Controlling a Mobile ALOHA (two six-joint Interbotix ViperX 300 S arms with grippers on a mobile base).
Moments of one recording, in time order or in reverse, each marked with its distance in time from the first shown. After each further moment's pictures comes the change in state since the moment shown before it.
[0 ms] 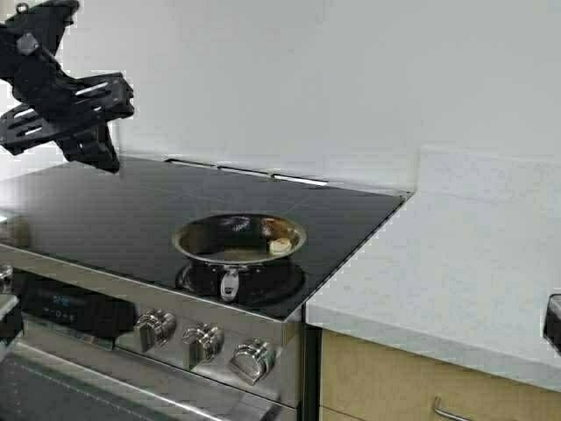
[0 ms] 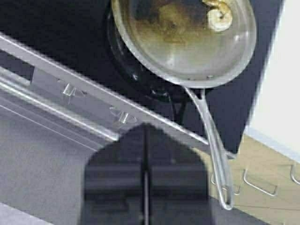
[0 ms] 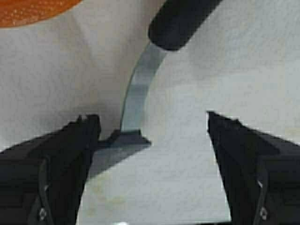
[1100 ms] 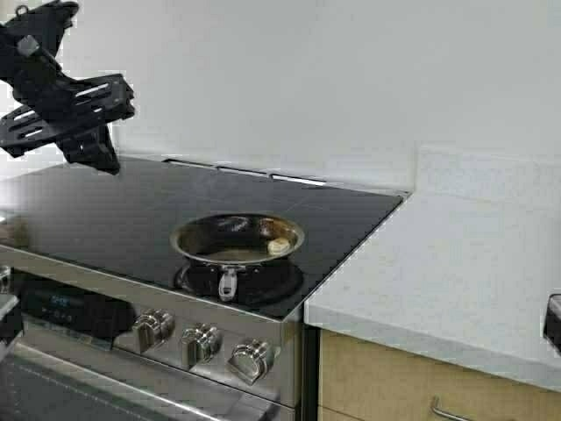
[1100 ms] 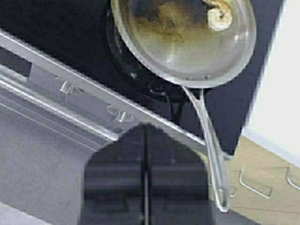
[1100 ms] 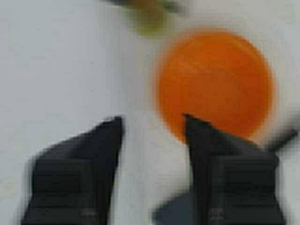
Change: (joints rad) left arm -0.002 0.003 0.000 -0.031 0.002 0.000; right arm 0.209 -0.637 0.048 0.071 -0.176 -0.069
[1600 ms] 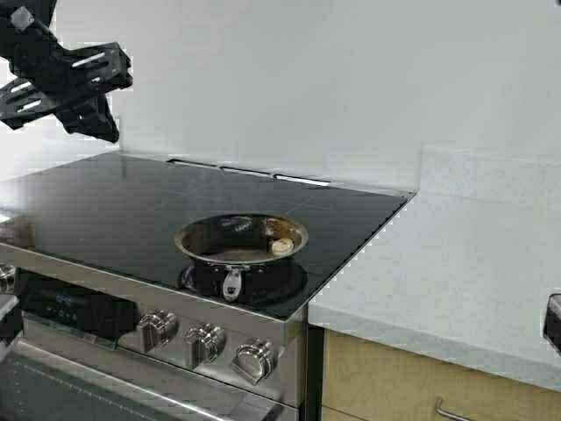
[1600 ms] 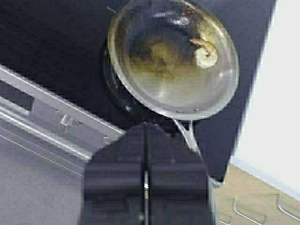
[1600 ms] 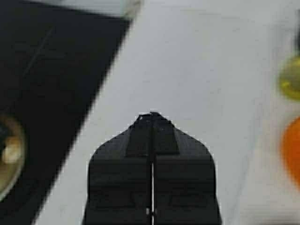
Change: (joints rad) left arm 0.002 -0.092 -0.014 -0.008 0.014 0.005; right arm 0.433 -0.416 0.390 -0.011 -0.275 -0.049
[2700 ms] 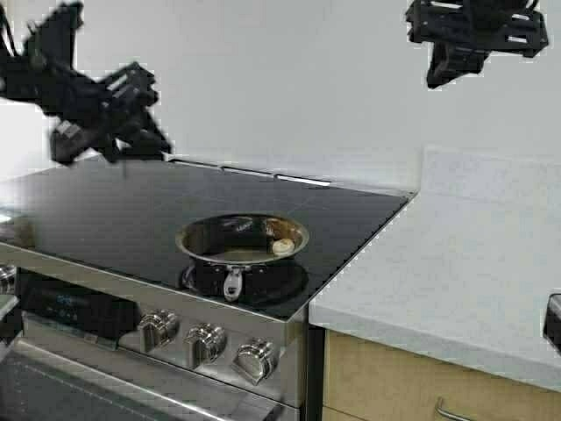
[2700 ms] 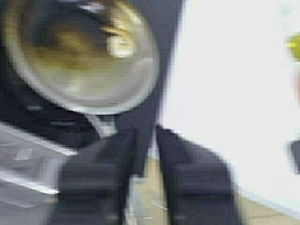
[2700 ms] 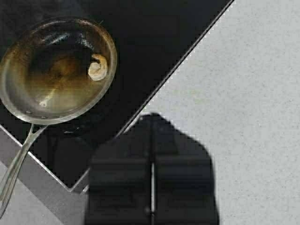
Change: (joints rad) left arm -0.003 0.285 0.002 -0.018 -0.495 0.000; right arm 0.376 0.083 0.227 -0.017 -0.295 0.051
